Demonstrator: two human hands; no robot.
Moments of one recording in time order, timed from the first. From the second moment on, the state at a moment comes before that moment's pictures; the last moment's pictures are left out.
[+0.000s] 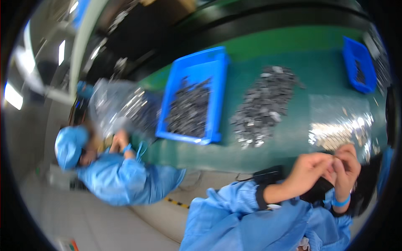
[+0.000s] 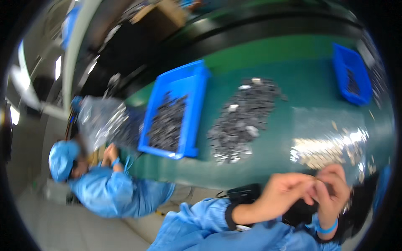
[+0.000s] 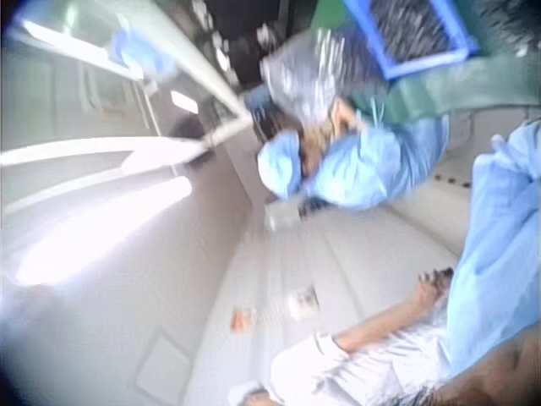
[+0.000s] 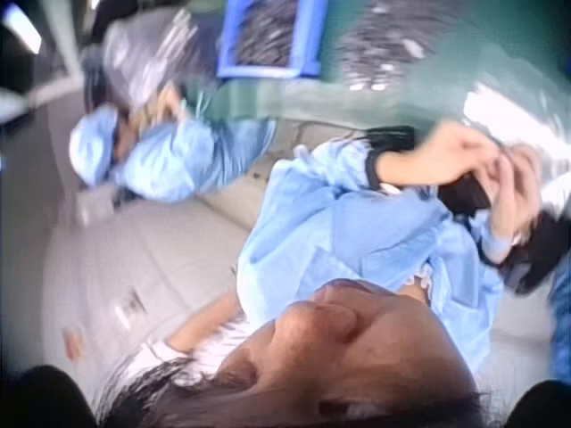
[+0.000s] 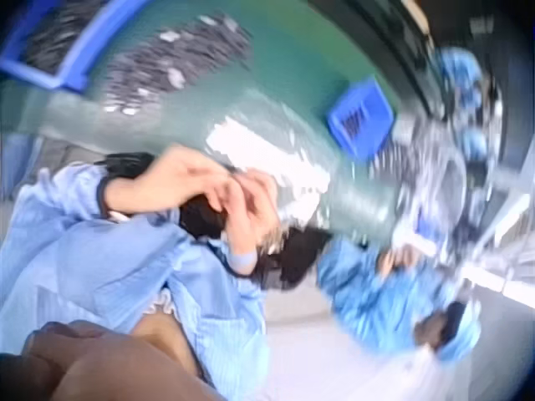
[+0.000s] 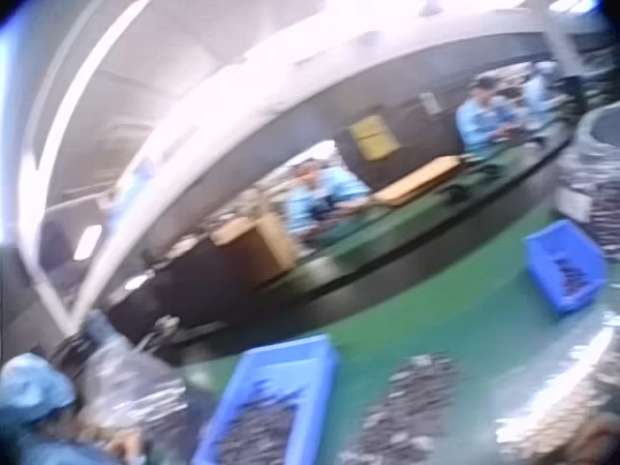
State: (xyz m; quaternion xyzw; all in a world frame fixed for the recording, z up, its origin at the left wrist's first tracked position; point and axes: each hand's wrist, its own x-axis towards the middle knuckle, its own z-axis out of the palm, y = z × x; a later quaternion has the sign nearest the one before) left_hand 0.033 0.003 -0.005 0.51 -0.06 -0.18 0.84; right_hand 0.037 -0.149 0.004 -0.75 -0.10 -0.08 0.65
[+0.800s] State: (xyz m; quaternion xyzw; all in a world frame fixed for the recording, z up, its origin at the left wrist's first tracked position) left_hand 0.029 0.014 0.011 0.61 -0.04 0.00 0.80; right_hand 0.040 -0.145 0.012 -0.77 -0.22 -0.12 0.59
